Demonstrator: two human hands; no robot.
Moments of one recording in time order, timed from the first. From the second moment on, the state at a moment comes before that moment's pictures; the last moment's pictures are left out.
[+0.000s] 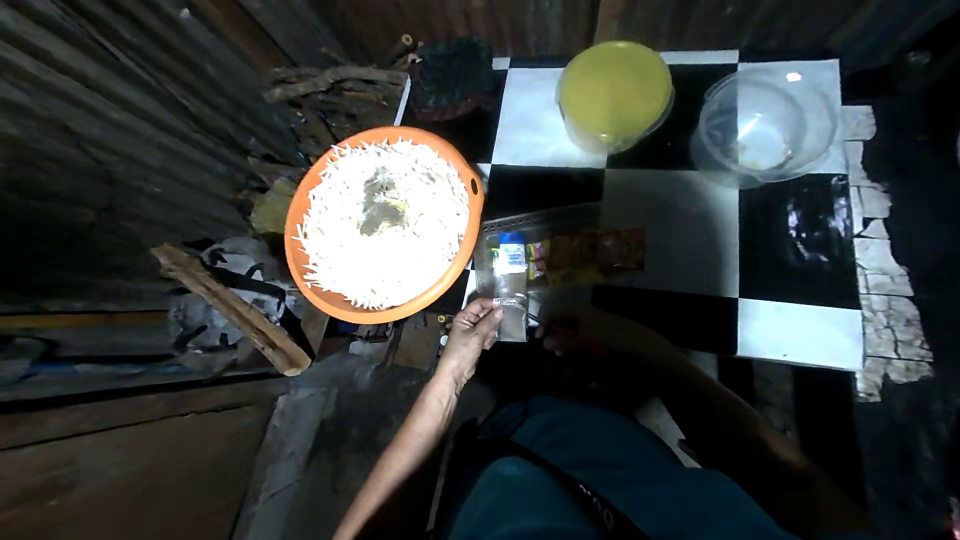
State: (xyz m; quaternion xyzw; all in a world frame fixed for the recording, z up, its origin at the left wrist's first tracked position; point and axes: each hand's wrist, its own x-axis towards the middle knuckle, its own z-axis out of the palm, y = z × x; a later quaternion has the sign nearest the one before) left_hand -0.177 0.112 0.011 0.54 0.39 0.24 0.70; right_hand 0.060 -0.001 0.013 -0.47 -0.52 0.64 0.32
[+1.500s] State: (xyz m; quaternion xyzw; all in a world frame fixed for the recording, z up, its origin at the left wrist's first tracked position) left_hand -0.174 0.136 0.045 0.64 0.38 0.04 0.67; right_hand 0.067 0.042 0.038 -0.50 -0.65 0.54 0.18
